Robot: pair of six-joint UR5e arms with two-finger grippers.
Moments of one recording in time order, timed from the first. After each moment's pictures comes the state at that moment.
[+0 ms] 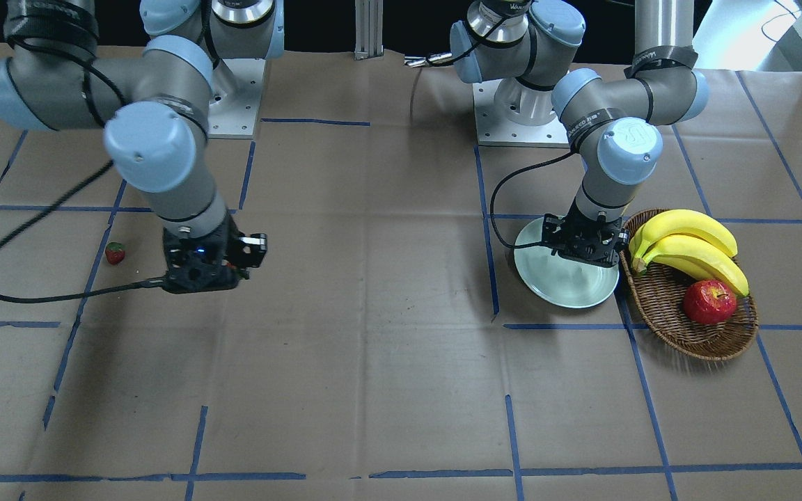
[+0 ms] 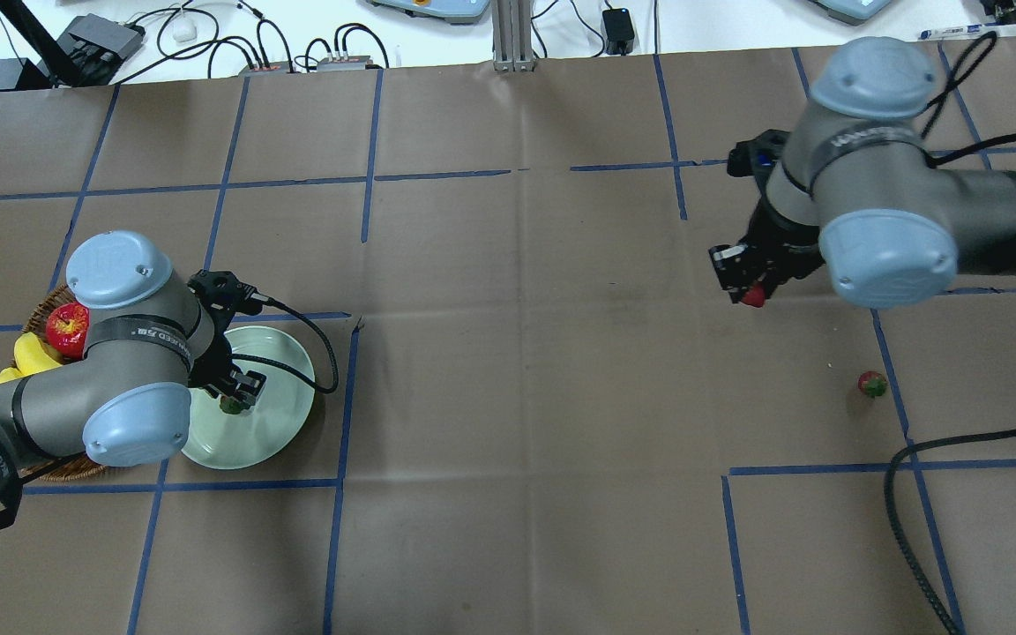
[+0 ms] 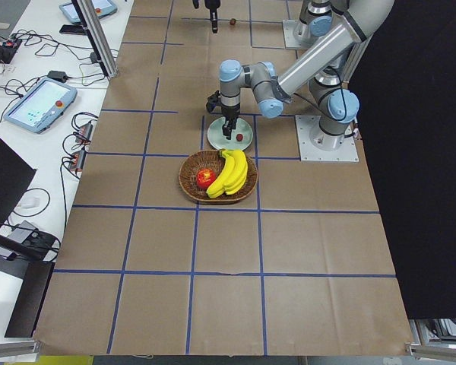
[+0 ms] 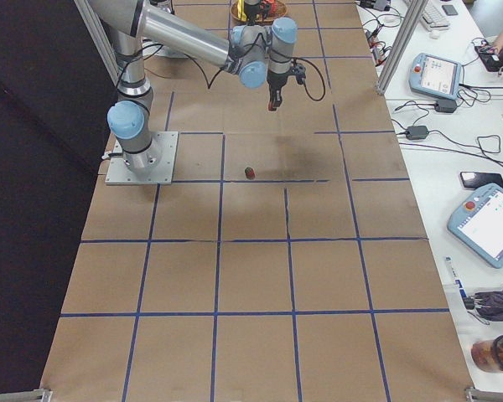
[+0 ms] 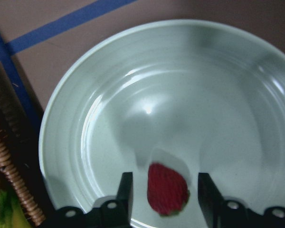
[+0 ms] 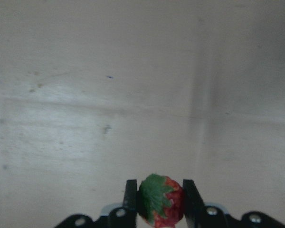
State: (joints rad) left arm -1.32 -1.69 -2.27 -0.76 1.71 0.57; right arm 1.72 -1.30 1.79 -2.01 -1.55 0.05
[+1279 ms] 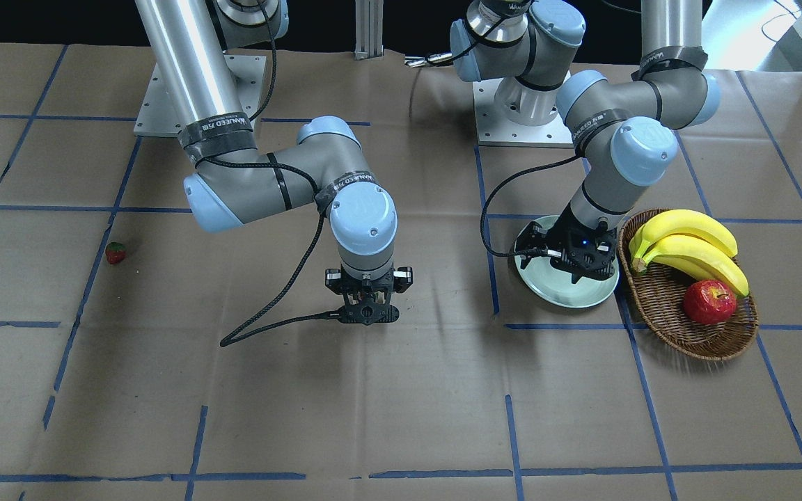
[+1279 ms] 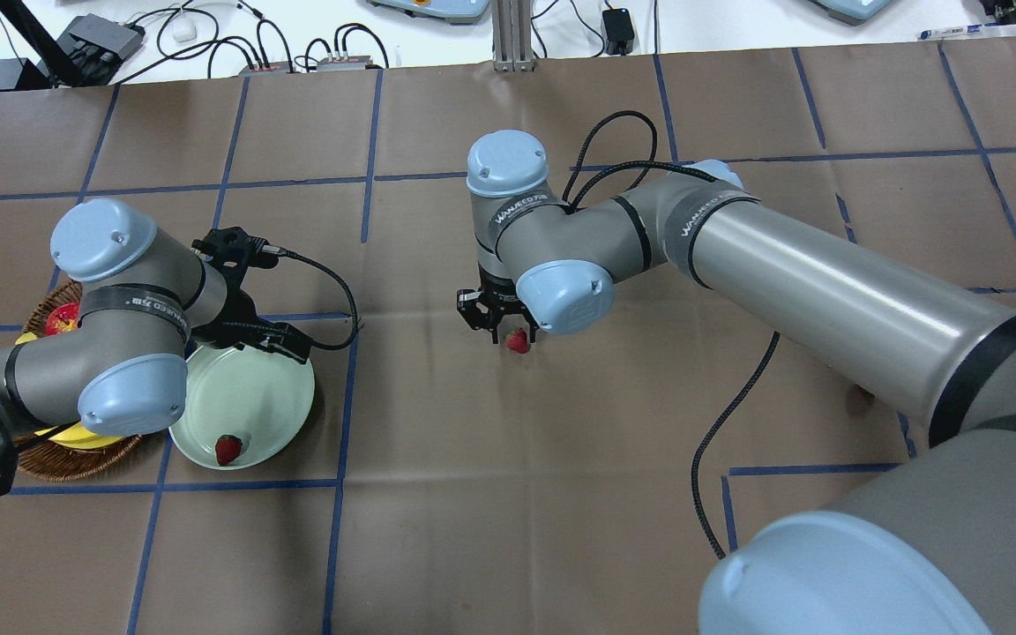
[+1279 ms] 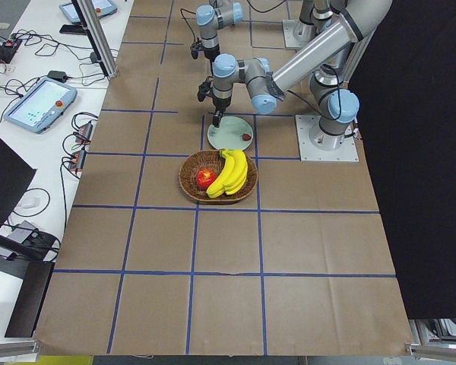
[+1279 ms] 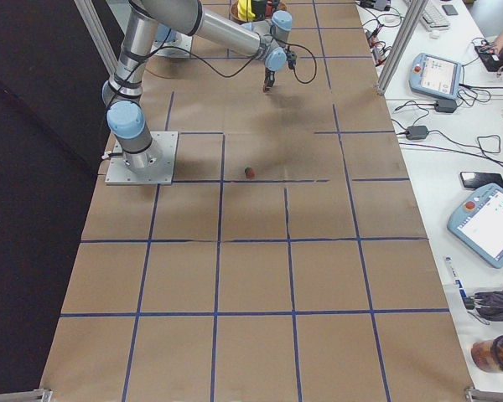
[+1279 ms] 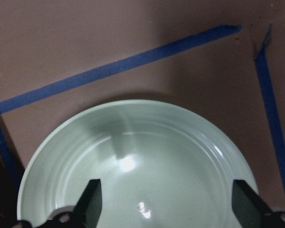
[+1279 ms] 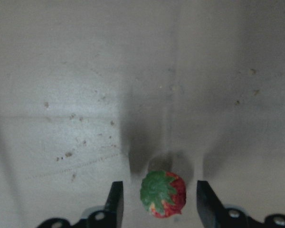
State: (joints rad) left arm -1.35 -1.71 -2.19 -0.77 1.47 0.48; right arm 1.97 -1.03 1.63 -2.08 -1.49 0.39
